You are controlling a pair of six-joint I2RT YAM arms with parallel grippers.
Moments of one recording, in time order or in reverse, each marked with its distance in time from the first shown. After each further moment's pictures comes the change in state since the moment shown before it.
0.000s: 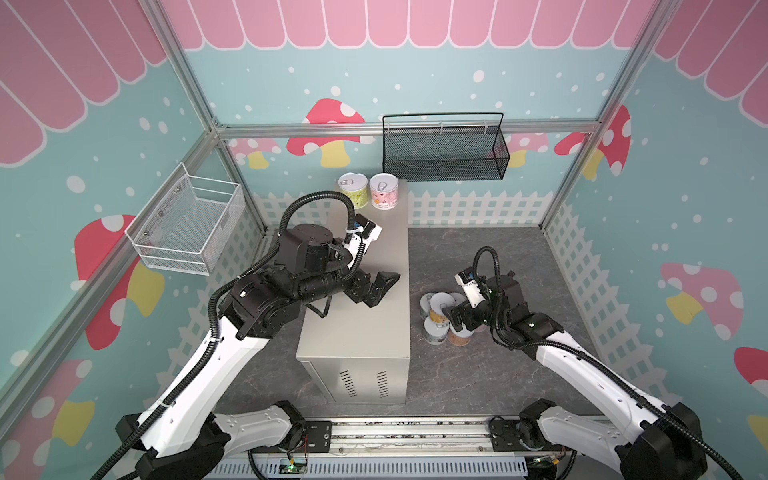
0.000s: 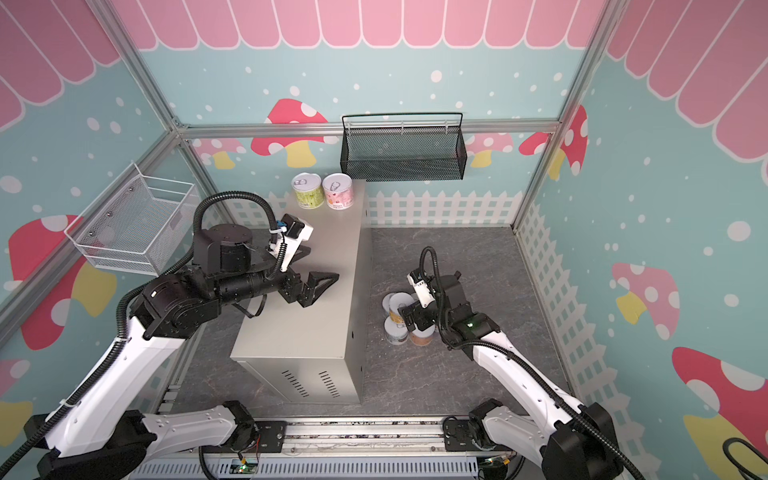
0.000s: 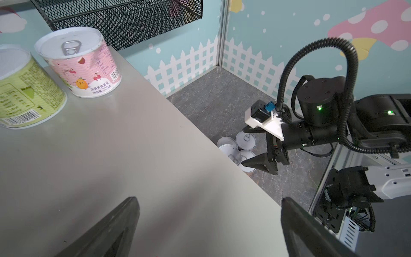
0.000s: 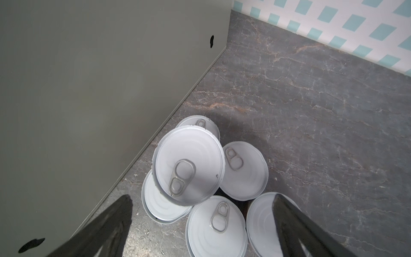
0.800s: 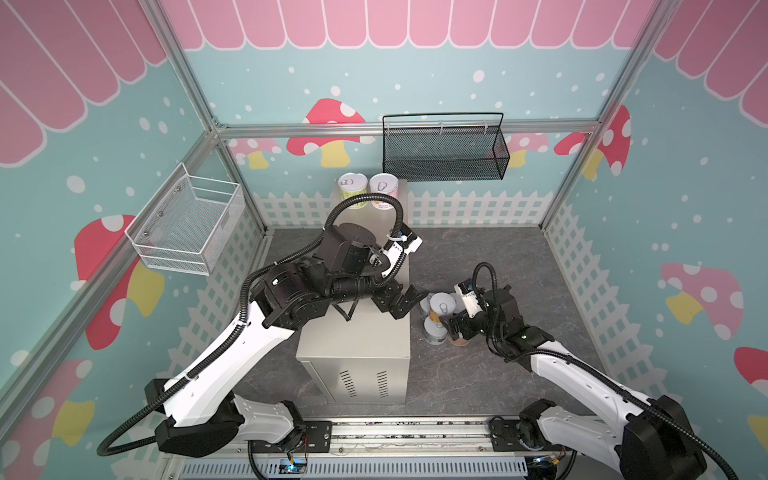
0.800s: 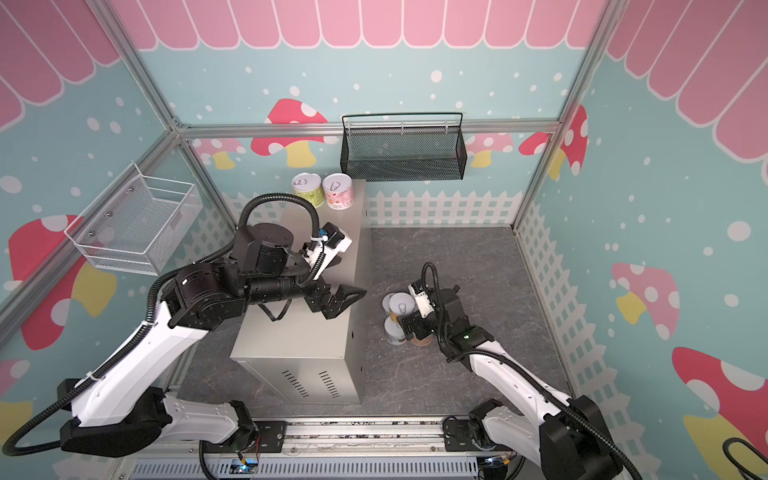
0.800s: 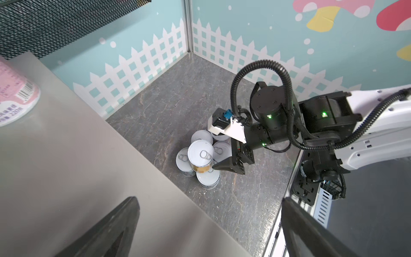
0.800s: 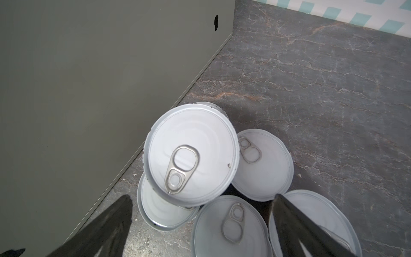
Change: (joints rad) left arm -0.216 0.164 0.177 -0.114 -0.056 0.005; right arm 0.000 0.029 -0.162 0.234 -0.034 0.061
